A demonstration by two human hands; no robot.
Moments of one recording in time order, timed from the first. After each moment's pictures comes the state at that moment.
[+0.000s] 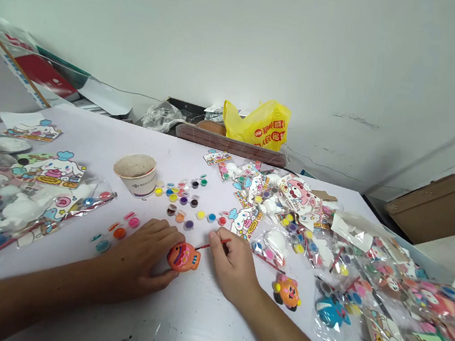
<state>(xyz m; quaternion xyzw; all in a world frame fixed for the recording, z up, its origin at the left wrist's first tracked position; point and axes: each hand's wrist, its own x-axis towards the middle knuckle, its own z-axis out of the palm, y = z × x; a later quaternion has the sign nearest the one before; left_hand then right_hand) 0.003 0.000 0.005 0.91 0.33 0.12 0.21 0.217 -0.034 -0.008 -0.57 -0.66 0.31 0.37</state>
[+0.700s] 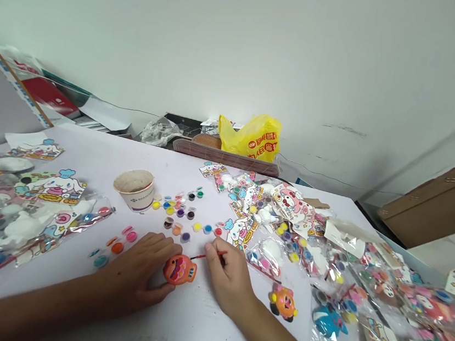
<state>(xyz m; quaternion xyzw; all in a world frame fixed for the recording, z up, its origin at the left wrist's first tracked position) 0.004 -0.003 0.009 0.91 0.34 0.13 0.21 0.215 -0.033 -0.008 -0.55 -0.67 0.31 0.40</state>
